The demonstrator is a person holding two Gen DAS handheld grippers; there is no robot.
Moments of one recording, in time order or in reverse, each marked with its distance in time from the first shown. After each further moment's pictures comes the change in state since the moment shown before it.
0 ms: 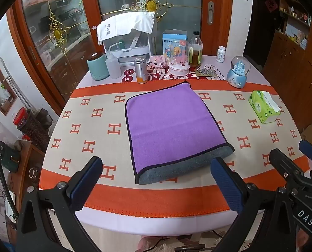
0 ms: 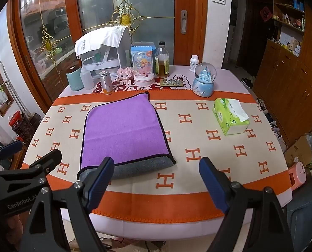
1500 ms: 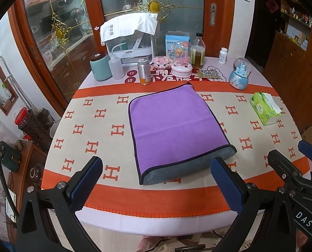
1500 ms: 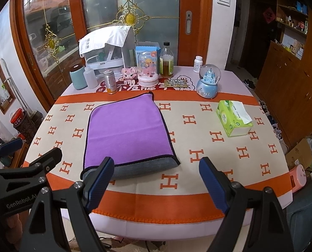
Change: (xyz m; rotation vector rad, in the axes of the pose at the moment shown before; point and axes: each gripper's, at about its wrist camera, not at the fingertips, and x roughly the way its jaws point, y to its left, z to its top) left arm 0.000 0.013 -0.001 -0.003 -0.007 0.001; right arm 0.000 0.013 0.001 -0.010 -0.004 0.010
